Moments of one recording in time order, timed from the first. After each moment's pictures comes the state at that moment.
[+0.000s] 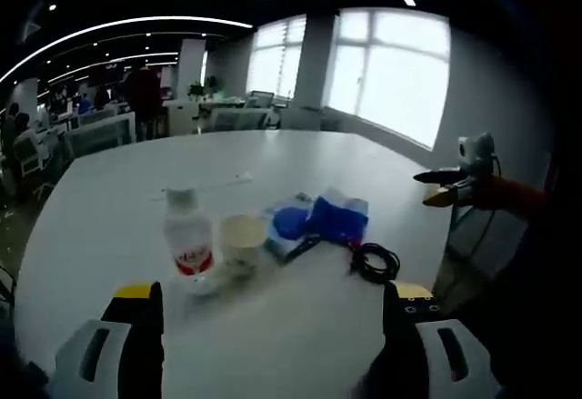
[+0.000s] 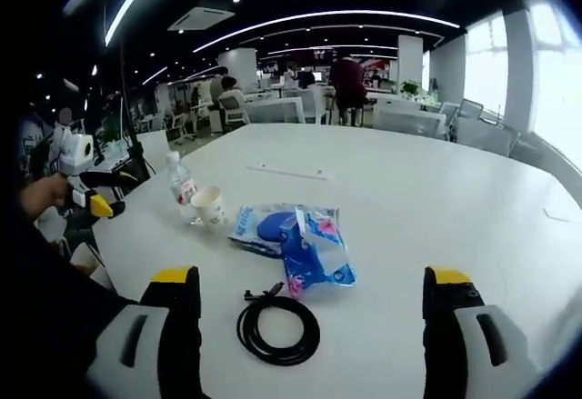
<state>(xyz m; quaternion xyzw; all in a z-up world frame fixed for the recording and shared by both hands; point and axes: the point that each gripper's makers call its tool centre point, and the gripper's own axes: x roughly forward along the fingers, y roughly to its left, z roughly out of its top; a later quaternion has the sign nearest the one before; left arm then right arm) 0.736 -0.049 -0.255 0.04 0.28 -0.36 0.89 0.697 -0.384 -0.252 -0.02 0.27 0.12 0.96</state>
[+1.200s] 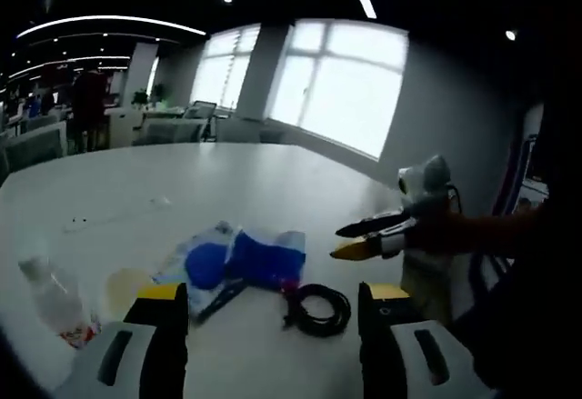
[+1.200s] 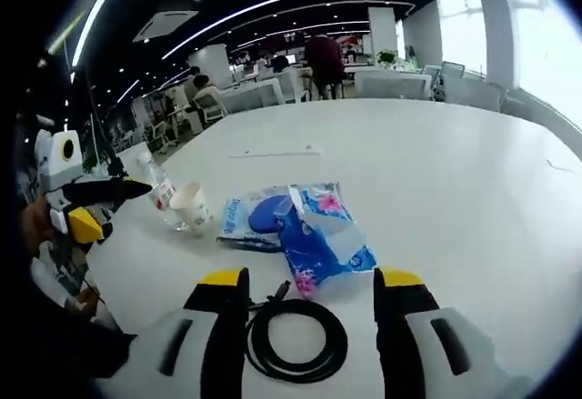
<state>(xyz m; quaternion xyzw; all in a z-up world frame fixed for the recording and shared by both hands) 0.753 -0.200 -0.246 0.02 0.24 -0.50 0.83 0.728 -0.371 -0.307 0.05 0.32 0.07 0.94</state>
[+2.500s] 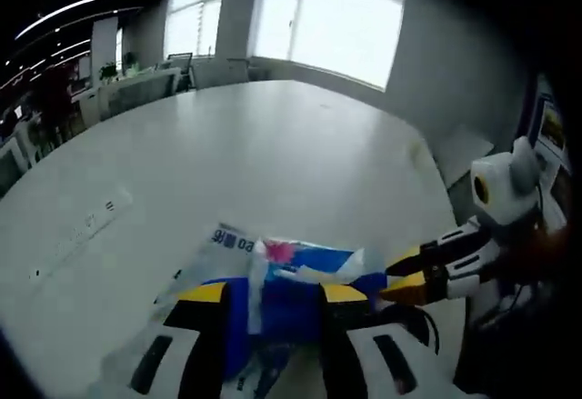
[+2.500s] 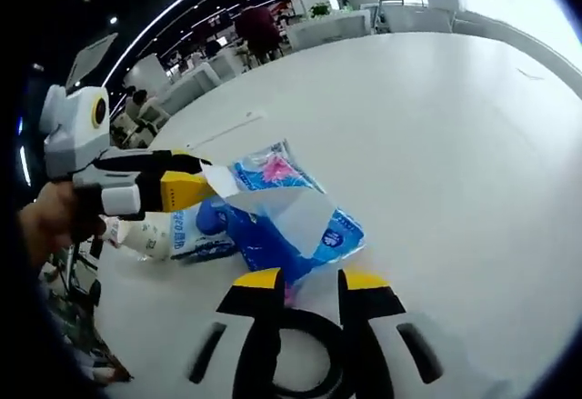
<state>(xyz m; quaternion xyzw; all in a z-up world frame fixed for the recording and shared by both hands) 0.865 -0.320 -0.345 0.15 0.35 -0.51 0.77 0.756 -0.388 -0.384 0.18 0.42 -0.04 0.89</state>
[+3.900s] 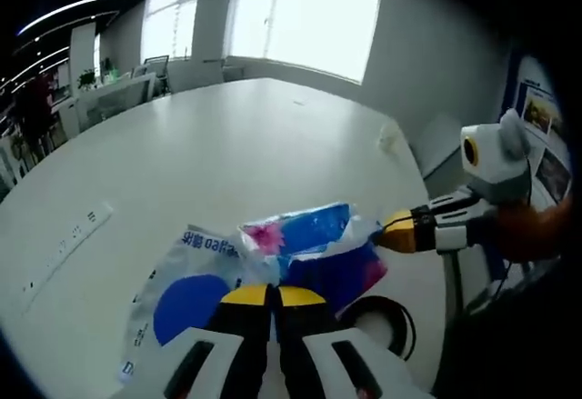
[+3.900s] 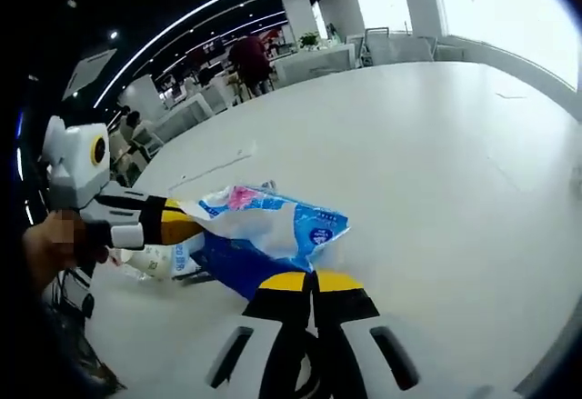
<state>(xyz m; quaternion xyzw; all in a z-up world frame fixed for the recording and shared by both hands) 0.823 -0.321 -0.323 0.15 0.33 -0.55 0.75 0.741 -0.418 -0.329 0.16 0.34 -0.08 0.92</state>
